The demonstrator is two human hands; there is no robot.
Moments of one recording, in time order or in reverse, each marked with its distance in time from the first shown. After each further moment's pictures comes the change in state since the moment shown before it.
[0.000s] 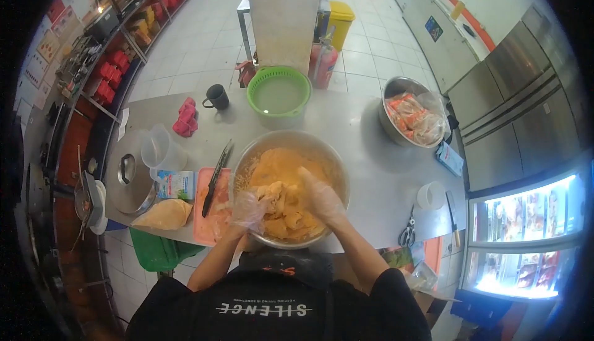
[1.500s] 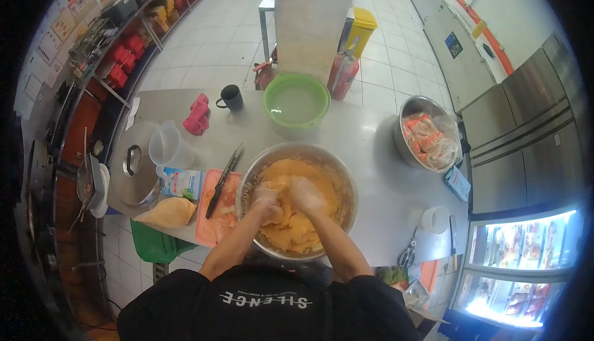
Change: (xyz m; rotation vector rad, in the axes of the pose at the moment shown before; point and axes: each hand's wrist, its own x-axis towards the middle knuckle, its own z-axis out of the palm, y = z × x) left_hand 0.085 0.001 0.044 -0.738 -0.035 -0.681; right_hand 0.092 -0.018 0.054 -0.108 -0.196 0.079
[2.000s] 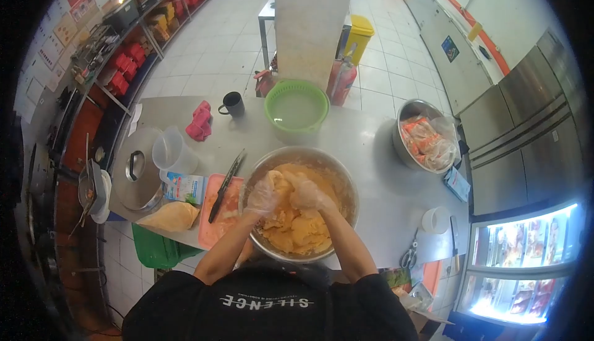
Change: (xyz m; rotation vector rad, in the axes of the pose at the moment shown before) left_hand -0.047 0.050 -0.038 0.667 0.066 0.621; right_hand 0.005 0.017 -0.011 0.291 0.087 -0.576
